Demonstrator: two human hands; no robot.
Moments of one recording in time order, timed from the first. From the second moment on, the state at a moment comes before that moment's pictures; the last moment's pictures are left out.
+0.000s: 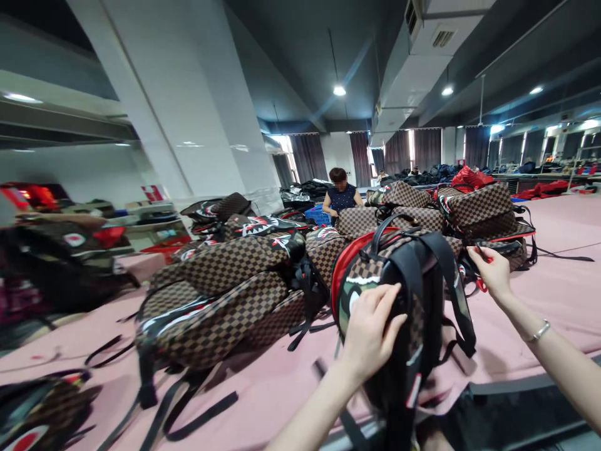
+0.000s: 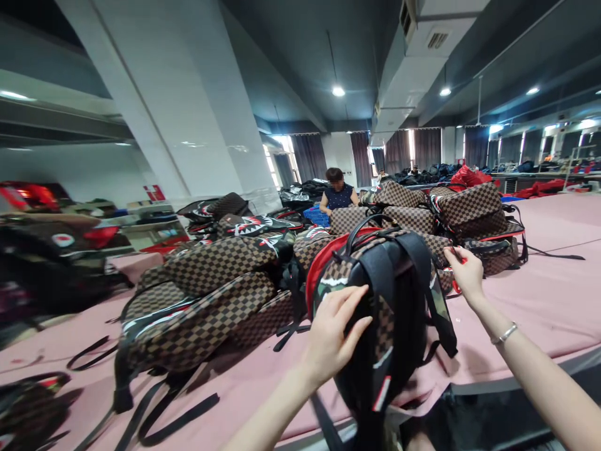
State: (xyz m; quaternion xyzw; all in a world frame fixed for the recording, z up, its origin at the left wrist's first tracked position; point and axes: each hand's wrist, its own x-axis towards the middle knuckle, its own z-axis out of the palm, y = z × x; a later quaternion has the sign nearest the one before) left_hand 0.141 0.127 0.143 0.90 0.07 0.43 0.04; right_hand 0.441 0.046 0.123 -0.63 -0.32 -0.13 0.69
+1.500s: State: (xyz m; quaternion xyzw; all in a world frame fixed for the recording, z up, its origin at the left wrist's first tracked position) left_hand 0.150 0.172 0.191 0.84 0.15 0.51 -0.09; right_hand 0.287 0.042 0.245 -0.70 -0.66 -0.22 0.19
